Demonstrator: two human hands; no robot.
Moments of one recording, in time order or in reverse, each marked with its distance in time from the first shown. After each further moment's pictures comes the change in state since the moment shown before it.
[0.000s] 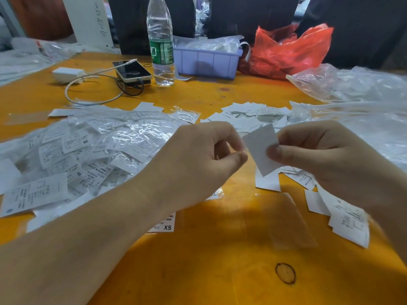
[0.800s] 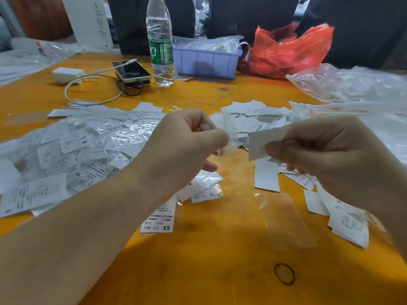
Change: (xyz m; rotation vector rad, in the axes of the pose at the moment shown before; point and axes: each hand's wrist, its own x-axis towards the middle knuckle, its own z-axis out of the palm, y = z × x) left_hand 0.009 -0.003 -0.007 -0.444 0.099 -0.301; right_hand -0.003 0.000 0.002 -0.071 0.094 -0.226
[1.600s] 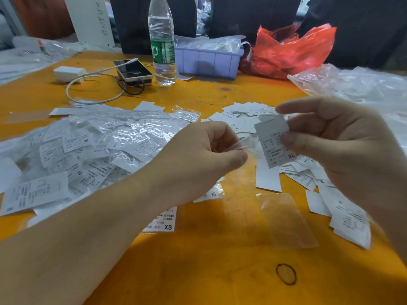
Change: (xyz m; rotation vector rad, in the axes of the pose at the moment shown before) left_hand -0.007 0.000 0.005 0.223 -0.183 0.105; right_hand 0.001 -0.002 -0.001 0.242 0.182 0.066
